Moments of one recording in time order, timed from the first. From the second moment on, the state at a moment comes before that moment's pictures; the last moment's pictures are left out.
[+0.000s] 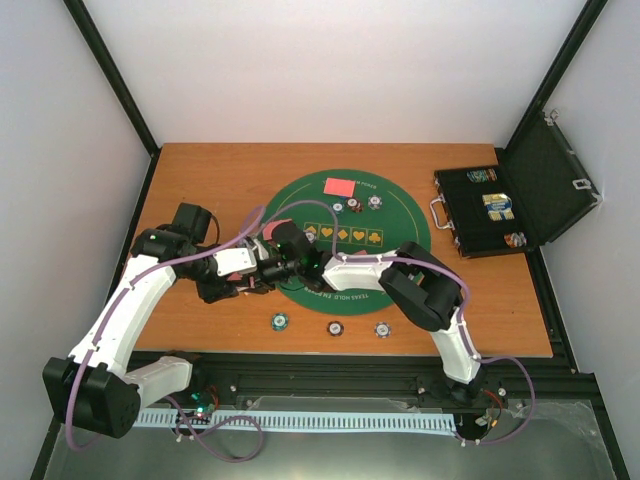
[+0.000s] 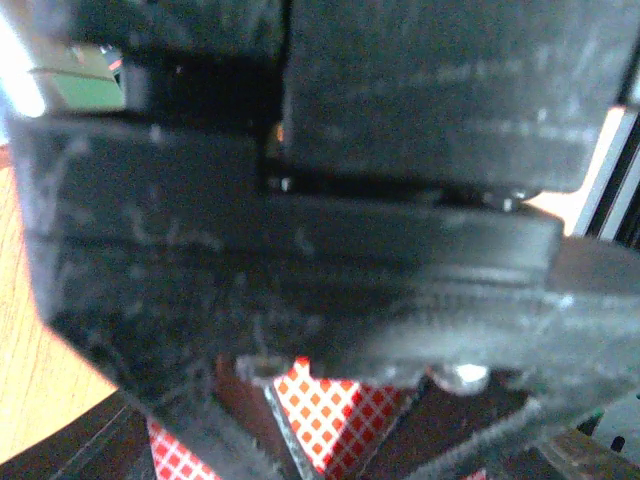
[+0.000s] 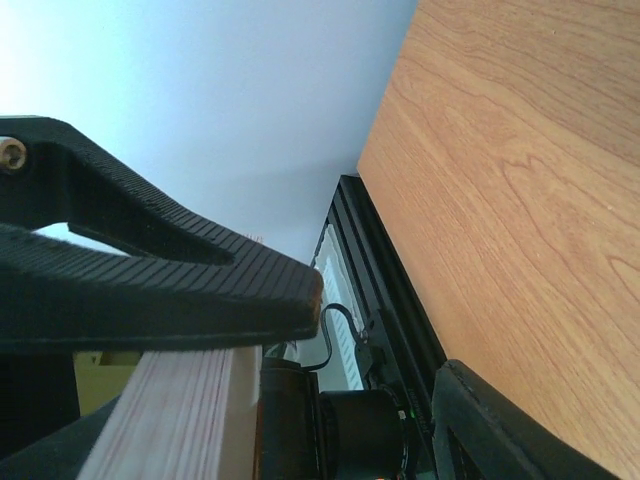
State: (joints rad) left arm -0.21 1.11 1.02 -1.20 0.26 0.96; right arm 0.99 2.09 1.32 0.44 -0.79 1.11
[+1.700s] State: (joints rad) left arm -0.21 1.11 1.02 -1.20 0.23 0.97; right arm 0.86 1.84 1.15 0.19 -0.76 0.94
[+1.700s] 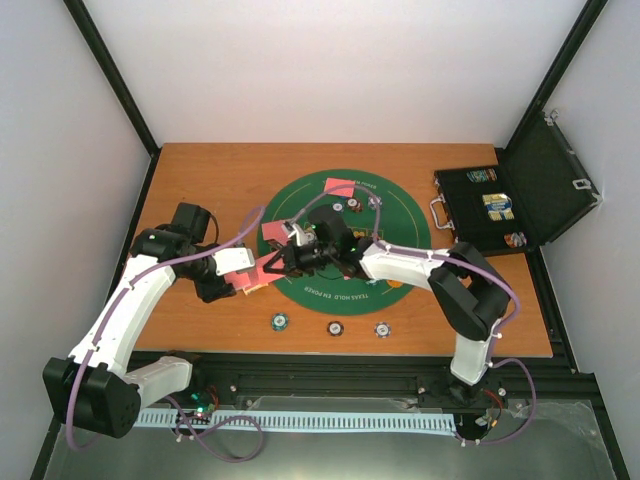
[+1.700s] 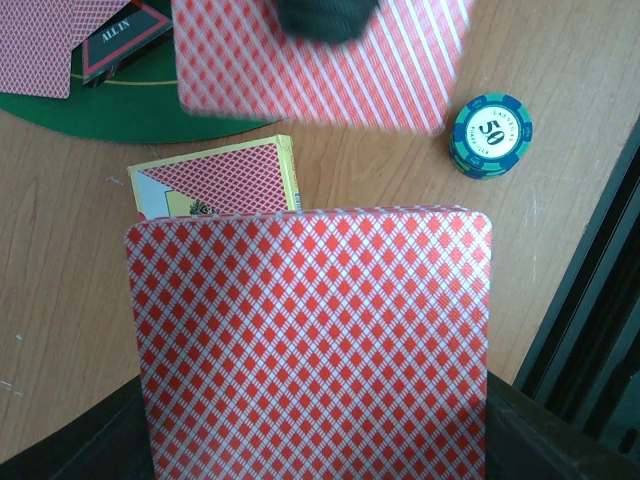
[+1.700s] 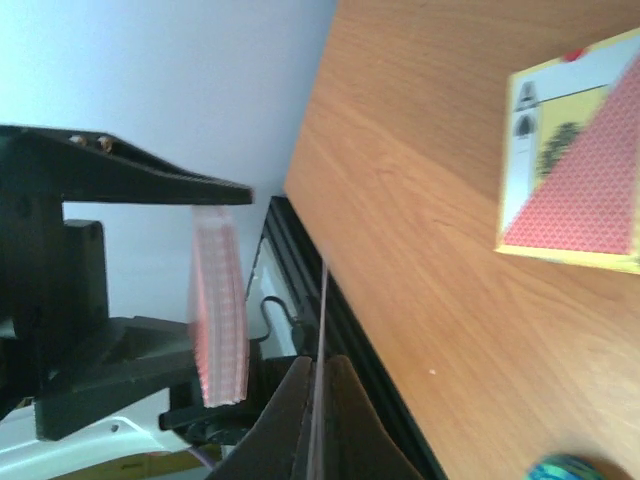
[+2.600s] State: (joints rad) left arm -0.21 1.13 1.04 -1.20 0.26 0.96; right arm 0.28 2.48 2.19 -0.55 -0.77 0.55
